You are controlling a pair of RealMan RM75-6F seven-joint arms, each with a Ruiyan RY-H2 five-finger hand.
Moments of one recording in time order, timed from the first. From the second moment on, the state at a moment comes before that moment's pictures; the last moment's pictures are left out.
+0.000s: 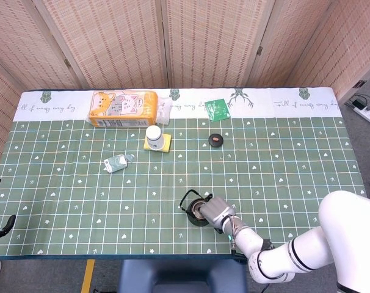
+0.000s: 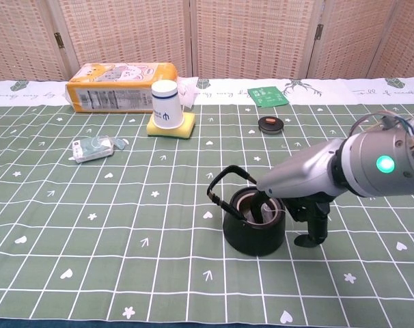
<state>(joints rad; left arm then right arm) -0.05 -1.01 -0.06 -1.59 1.50 1.53 -0.29 1.37 -1.35 -0.16 -2.07 -0.19 0.93 -0.89</state>
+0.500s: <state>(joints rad) -0.04 -1.01 -0.04 -1.61 1.53 1.55 -0.24 1.28 -1.17 -0.18 -2.31 -0.47 1.13 -0.84</state>
